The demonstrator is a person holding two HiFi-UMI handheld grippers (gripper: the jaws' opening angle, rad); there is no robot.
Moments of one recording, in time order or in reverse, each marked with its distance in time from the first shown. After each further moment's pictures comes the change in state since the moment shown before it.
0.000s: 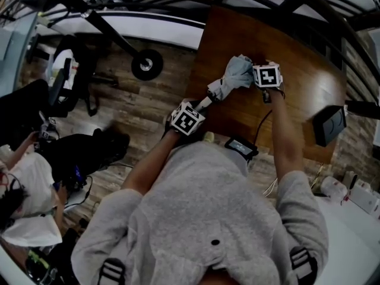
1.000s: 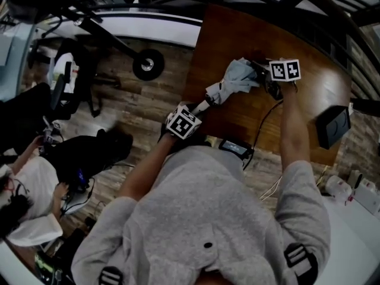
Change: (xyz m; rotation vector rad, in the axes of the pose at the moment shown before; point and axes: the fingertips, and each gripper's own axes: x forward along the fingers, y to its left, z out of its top) left arm 0.003 0.006 0.003 0.015 0.064 -0.013; right arm 0.021 0.007 0.008 0.206 -0.055 0.601
